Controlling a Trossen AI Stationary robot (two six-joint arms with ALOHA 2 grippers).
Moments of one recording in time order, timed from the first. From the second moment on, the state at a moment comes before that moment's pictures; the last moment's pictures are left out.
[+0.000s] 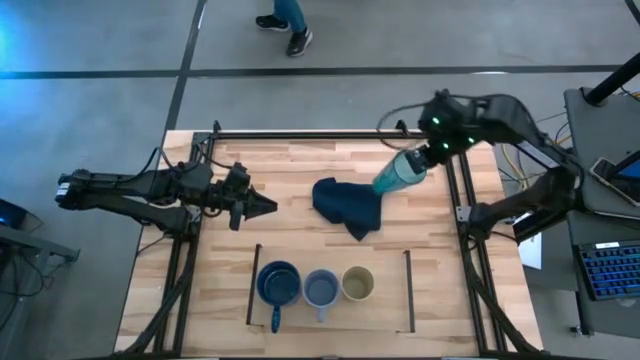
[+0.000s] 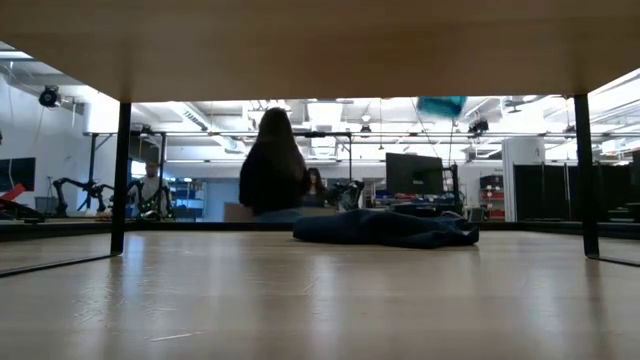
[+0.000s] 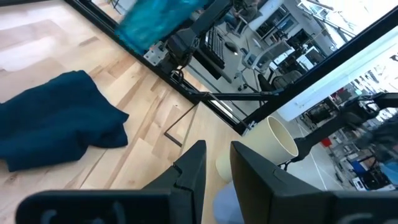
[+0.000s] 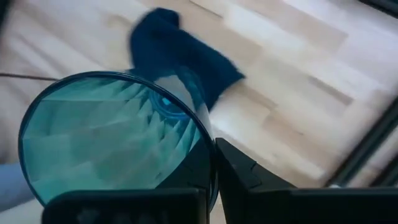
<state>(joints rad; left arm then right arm) -0.05 0.82 0.86 -0.24 0.02 -0.75 -0.41 1.33 1.73 -1.57 -0.06 0.63</state>
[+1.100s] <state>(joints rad) -0.05 0.82 0.86 -0.28 0.10 -0.75 0.51 1.47 1.91 -1.57 0.01 1.20</state>
